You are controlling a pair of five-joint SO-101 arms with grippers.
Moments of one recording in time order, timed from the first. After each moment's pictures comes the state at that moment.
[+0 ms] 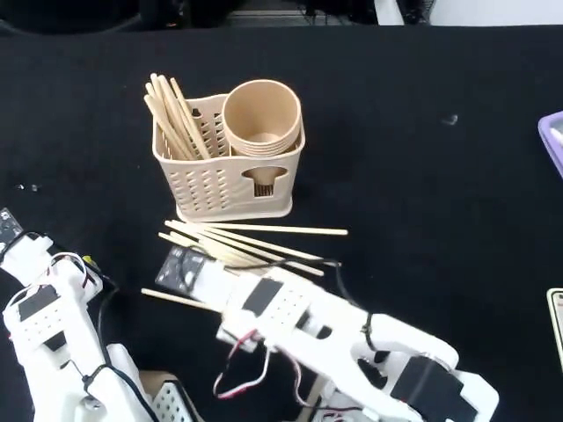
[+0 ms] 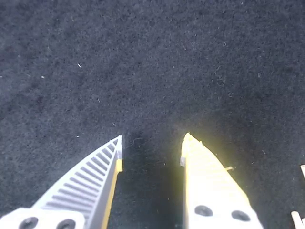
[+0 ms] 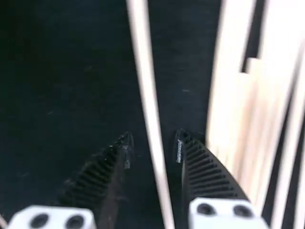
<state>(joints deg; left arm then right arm) -41.7 -50.9 77.9 40.1 7.3 -52.6 -20.6 61.5 46.1 13.5</state>
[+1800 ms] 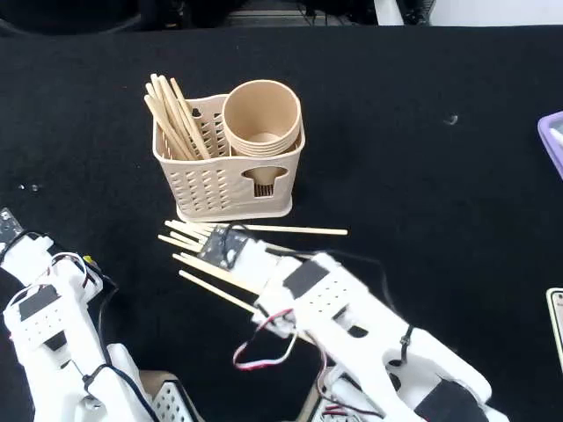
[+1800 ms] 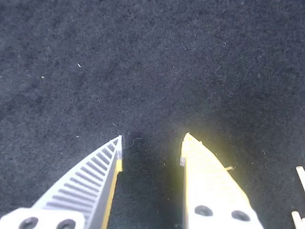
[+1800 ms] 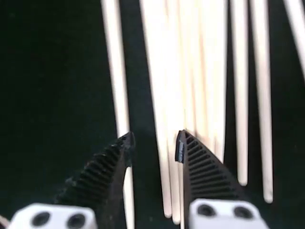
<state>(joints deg) -41.7 -50.9 77.9 40.1 7.3 -41.3 -31.8 66.6 53.8 21.3</state>
